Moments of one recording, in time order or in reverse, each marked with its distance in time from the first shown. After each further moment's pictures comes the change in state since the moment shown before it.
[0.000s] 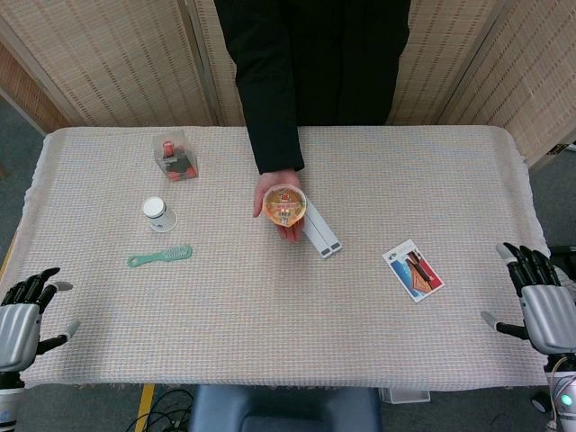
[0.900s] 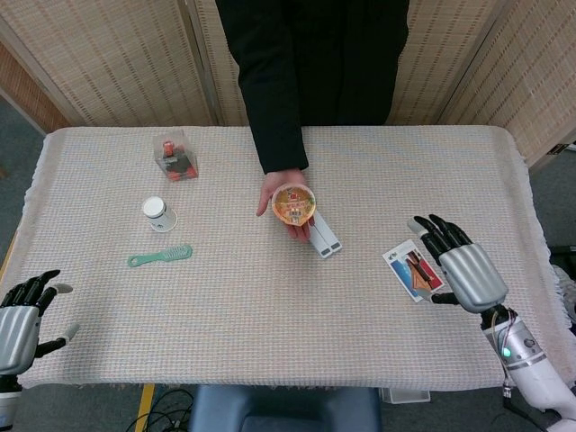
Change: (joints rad) left arm 0.007 0.038 0.016 -0.039 0.012 -0.001 0.009; right arm 0.287 0.029 0.108 -0.129 -0.018 -0.296 -0.081
